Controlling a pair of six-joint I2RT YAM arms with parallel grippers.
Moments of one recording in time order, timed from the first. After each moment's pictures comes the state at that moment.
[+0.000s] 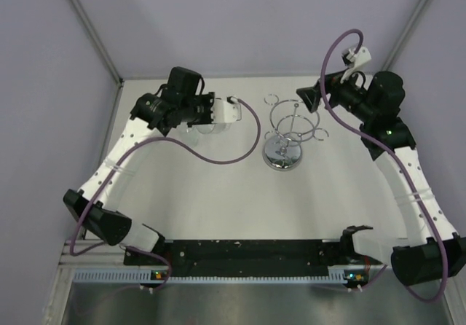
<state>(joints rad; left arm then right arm) -0.52 1.44 1.67 -0.94 0.12 1.09 0.18 1.15 1.27 -0.18 -0.43 0.06</state>
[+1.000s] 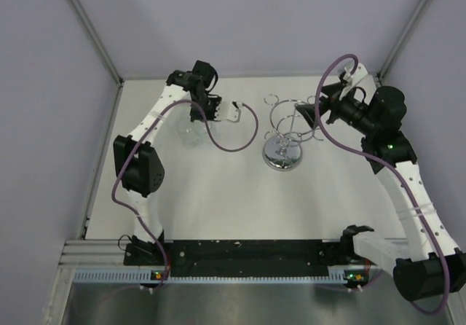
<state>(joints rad) -0.39 1.95 1.95 -1.21 0.15 1.35 0.17 1.02 1.12 -0.15 -0.55 -0.05</state>
